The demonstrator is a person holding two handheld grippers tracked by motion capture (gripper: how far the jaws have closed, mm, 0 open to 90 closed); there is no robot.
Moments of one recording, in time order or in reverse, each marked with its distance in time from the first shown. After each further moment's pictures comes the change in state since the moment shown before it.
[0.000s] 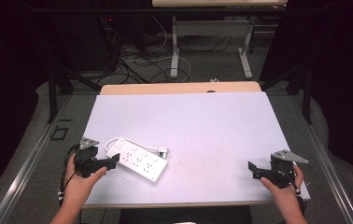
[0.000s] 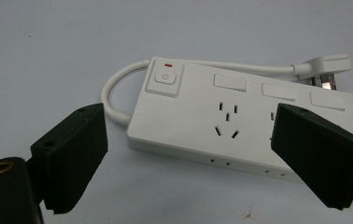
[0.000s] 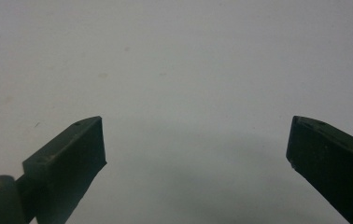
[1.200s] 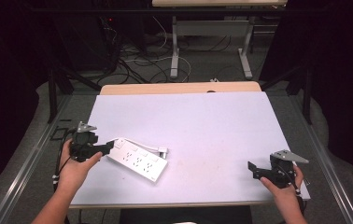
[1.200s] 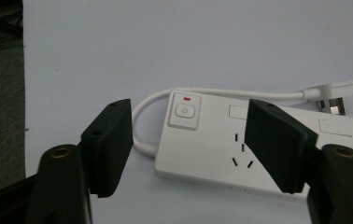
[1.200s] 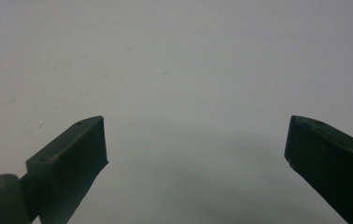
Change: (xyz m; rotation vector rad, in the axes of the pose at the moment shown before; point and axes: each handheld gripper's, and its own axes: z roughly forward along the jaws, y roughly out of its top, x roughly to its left) left arm 0.010 0.043 -0.007 0.046 0.018 0.052; right arm -0.001 -0.001 0.000 0.009 0.021 0.021
